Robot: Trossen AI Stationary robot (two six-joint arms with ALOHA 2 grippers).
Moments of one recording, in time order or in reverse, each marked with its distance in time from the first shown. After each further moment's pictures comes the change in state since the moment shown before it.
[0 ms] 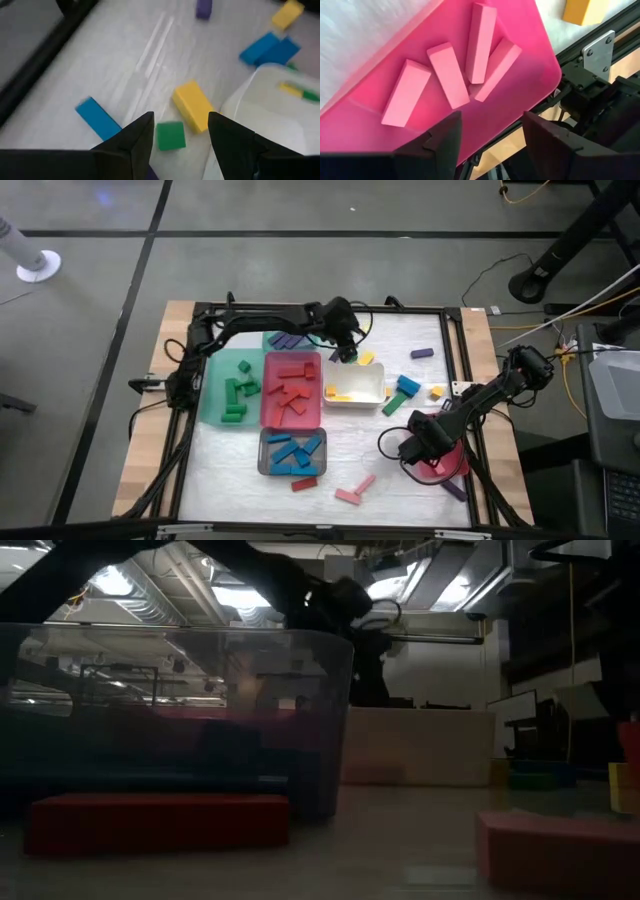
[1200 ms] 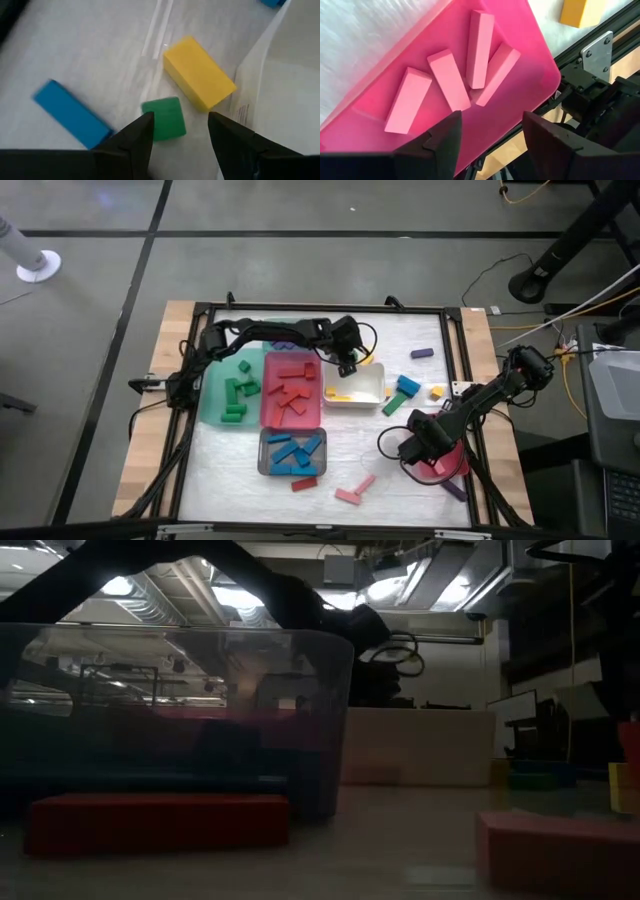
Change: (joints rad) left arm -0.047 0.122 0.000 0.013 -0.068 0.111; right arm 0.000 0.001 0.001 0.009 0.025 0.037
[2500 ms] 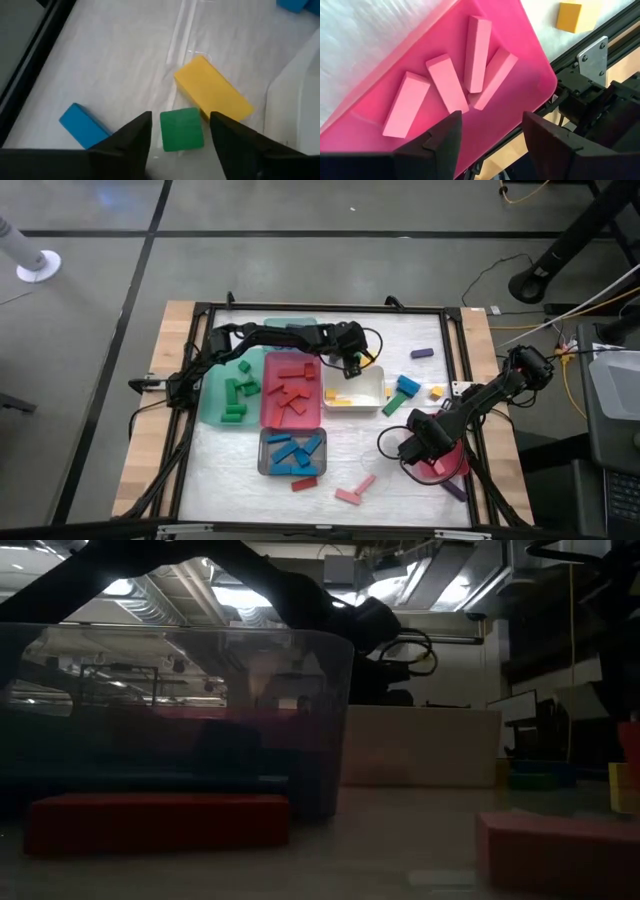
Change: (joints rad) left arm -0.036 0.037 0.049 0.034 -0.168 0.065; right arm 0.000 0.000 0.002 -0.003 0.021 -0.003
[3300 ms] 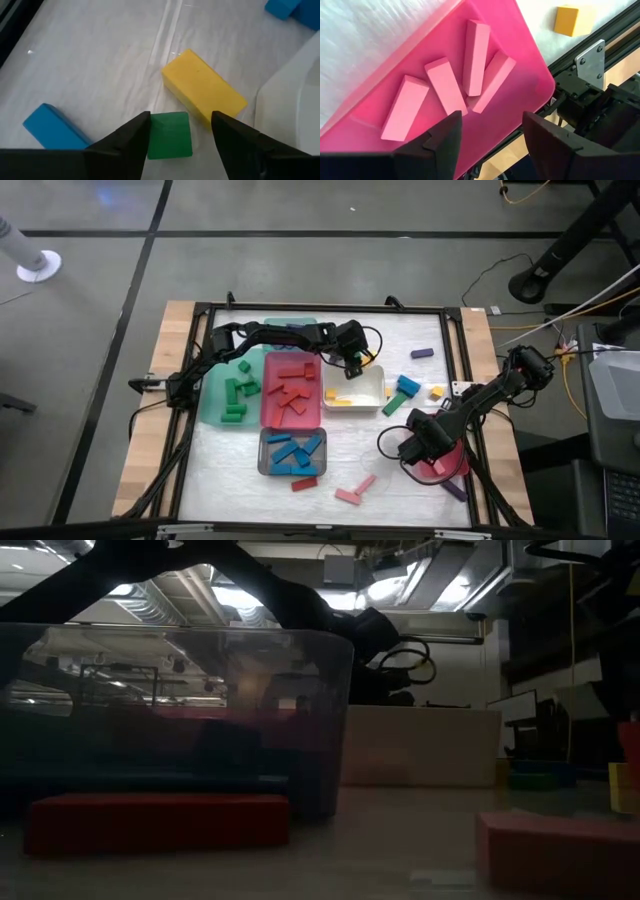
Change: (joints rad) left arm 0.019 0.045 0.002 0.015 0.109 -0.048; right arm 0.000 0.000 0.000 0.000 0.016 -0.001
